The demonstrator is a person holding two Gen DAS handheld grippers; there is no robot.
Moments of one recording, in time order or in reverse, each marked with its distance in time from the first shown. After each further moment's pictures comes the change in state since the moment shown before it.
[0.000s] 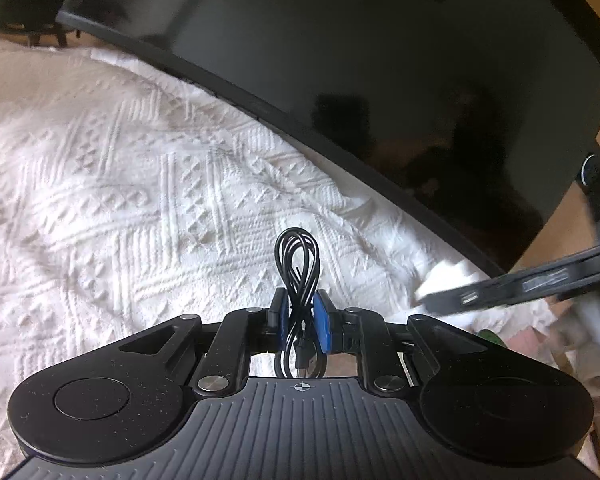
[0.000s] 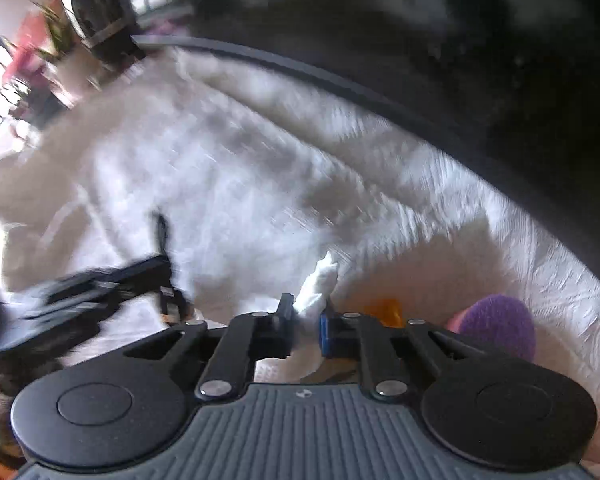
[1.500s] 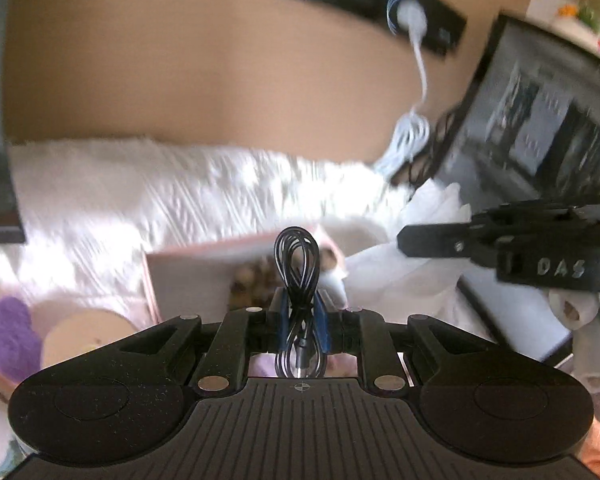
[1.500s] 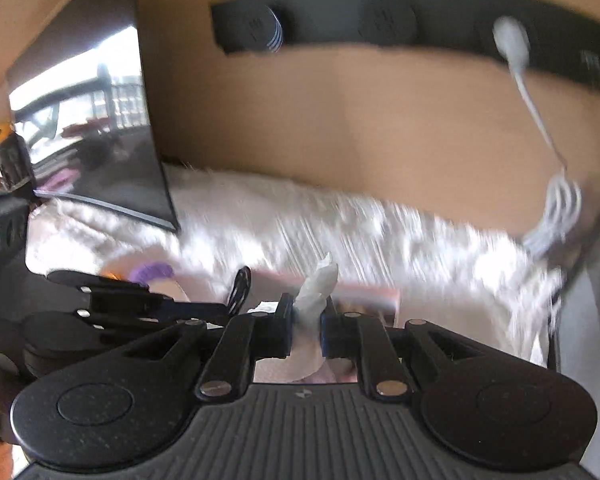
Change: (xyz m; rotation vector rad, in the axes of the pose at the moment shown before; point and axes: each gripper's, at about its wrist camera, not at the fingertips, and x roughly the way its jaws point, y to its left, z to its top) left arm 0.097 -0.407 -0.097 0.555 0.363 -0.352; right arm -0.272 -0.206 -0.229 0.261 -0.364 -0.372
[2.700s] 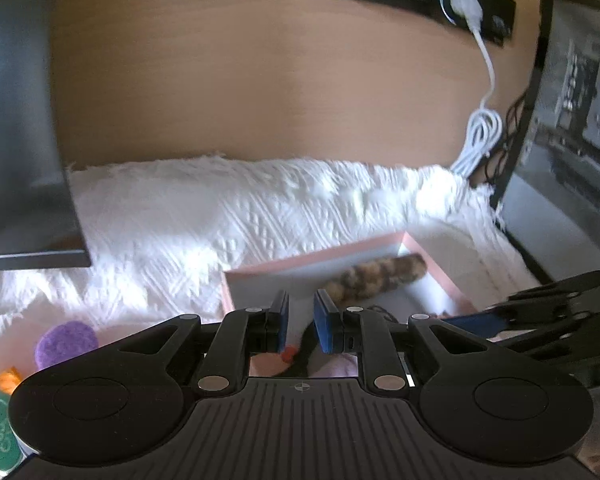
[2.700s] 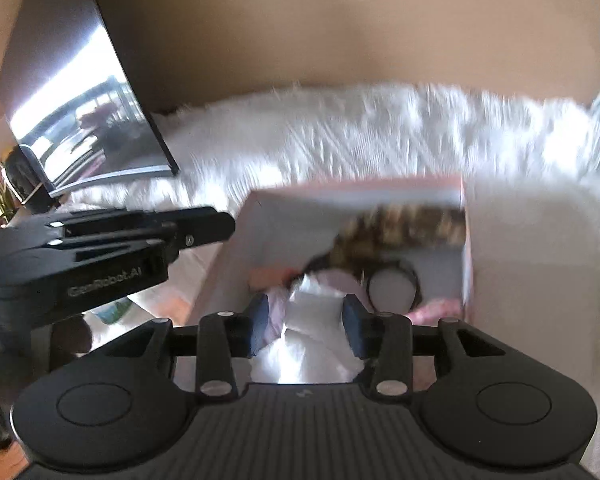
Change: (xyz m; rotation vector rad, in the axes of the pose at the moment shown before) left arm 0.005 0.017 -0.003 0.049 -0.088 0.234; right arm 0.062 -0.003 -0.054 0.136 0.069 0.181
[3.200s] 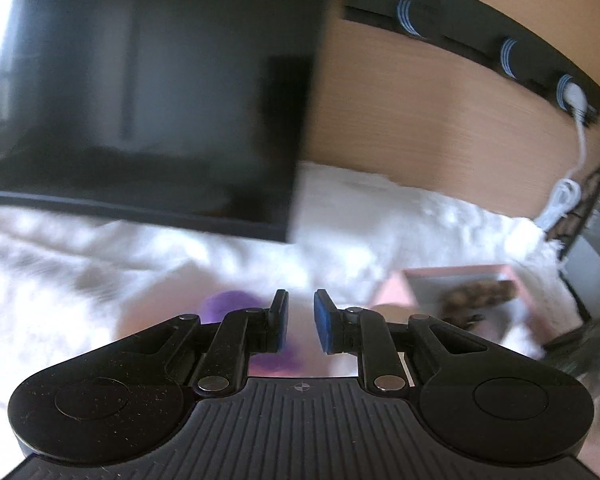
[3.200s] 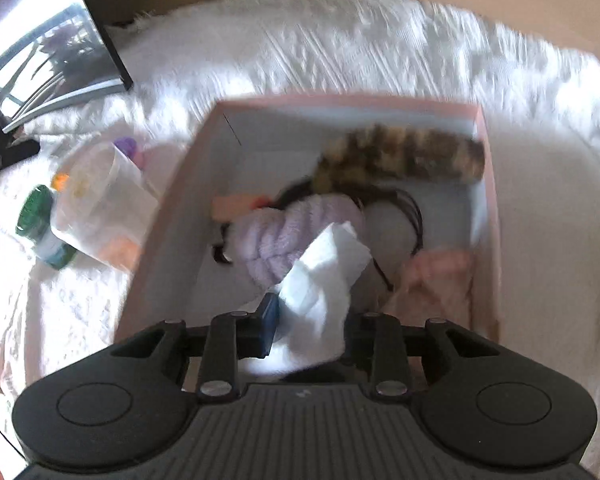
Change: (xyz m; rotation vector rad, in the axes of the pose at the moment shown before) left arm -0.068 0.128 -0.031 -0.210 -0.048 0.165; right arm 0.050 0.011 0.012 -0.026 0.245 -0.111
